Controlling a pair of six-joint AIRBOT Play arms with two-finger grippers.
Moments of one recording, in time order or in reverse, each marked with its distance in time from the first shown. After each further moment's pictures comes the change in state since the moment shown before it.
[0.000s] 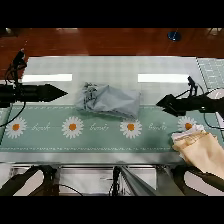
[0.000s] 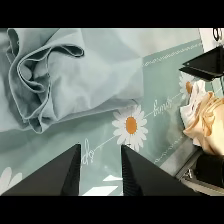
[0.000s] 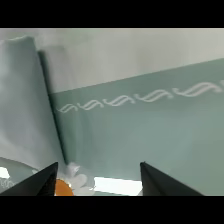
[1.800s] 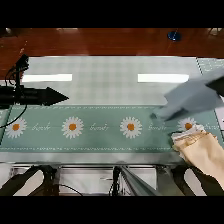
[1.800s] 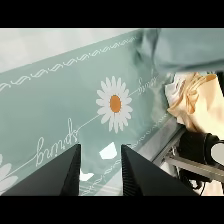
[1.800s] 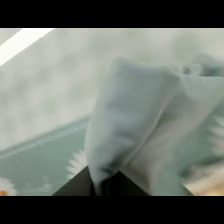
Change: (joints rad) left arm 0.000 0.000 0.000 0.001 -0.100 -0.020; right arm -0.304 0.406 0.462 -0.256 0.550 0.356
